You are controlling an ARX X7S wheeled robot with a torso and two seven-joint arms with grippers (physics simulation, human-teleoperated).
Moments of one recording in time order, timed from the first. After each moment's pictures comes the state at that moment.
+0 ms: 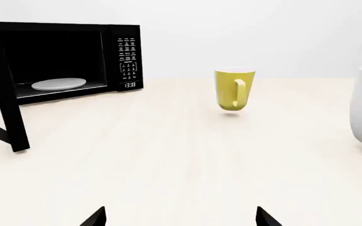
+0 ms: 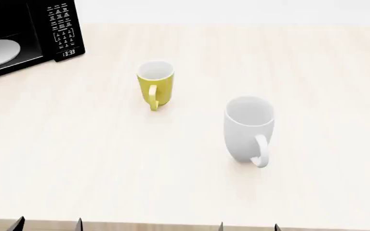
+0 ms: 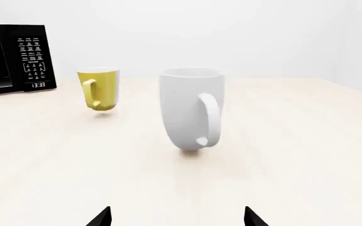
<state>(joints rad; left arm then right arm) 0.00 0.00 0.00 0.00 0.00 0.00 0.00 0.00 0.00 0.00 0.00 0.00 0.00 0.00</state>
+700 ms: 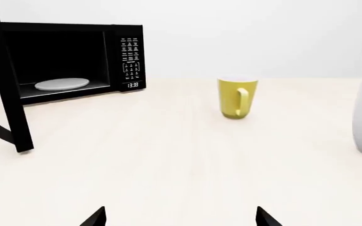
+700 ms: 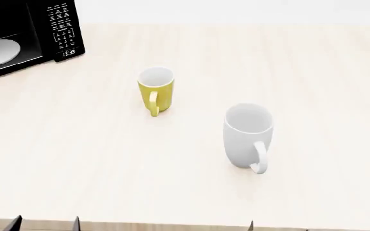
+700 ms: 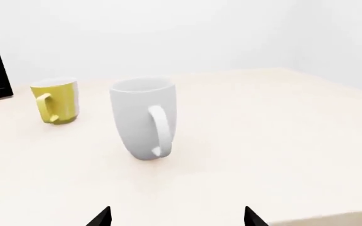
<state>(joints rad) -0.01 -0.07 0.07 0.00 -0.07 -0.01 -0.07 -0.01 0.08 0.01 -0.06 0.13 0.07 0.12</state>
